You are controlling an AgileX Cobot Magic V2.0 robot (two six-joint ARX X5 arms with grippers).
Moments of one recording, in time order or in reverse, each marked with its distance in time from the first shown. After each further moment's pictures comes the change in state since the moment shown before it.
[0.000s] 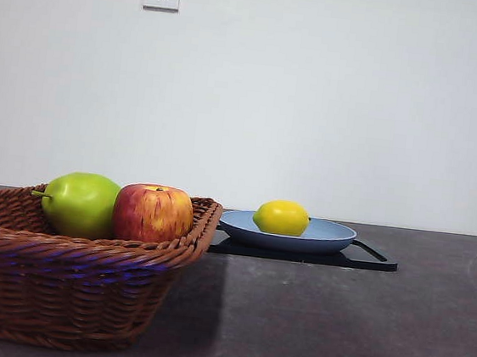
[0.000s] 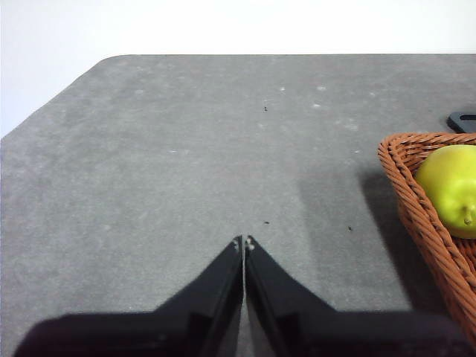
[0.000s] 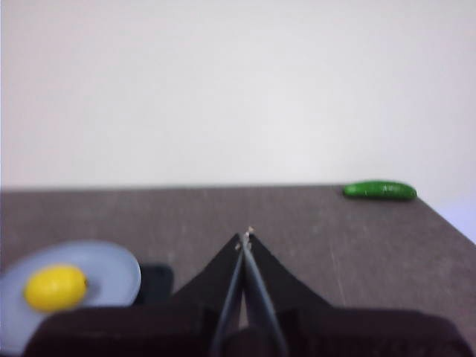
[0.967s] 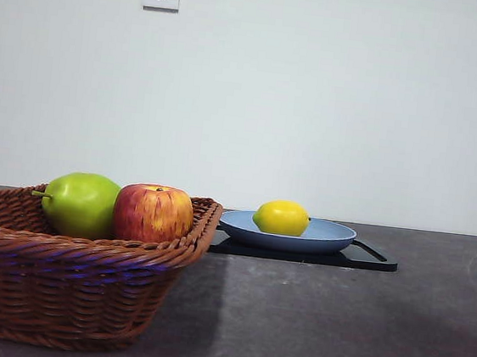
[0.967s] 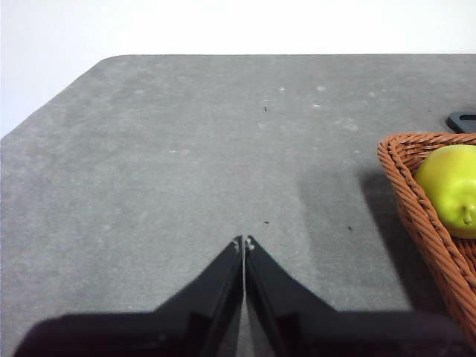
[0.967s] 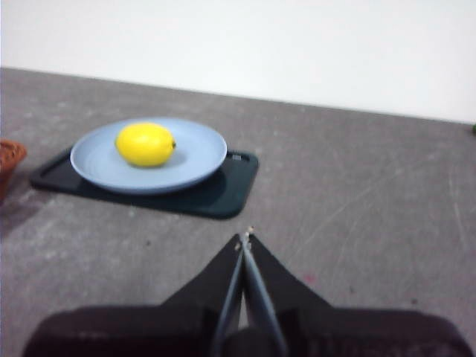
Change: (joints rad) left arm 0.000 0.000 0.000 0.000 0.000 0.000; right arm -0.360 -0.284 -0.415 -0.023 -0.668 -0.047
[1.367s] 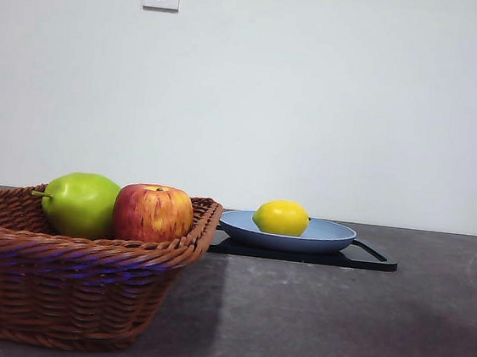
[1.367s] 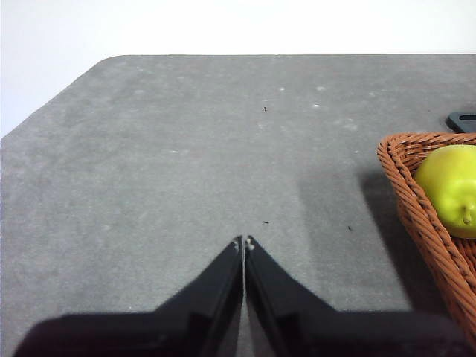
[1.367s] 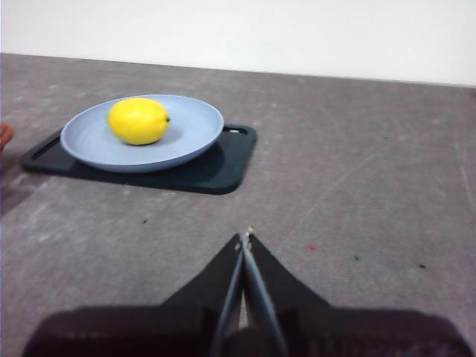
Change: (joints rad) left arm 0.000 0.000 0.000 0.000 0.000 0.000; right arm -0.021 0.000 -0.042 0.001 0.003 0.049
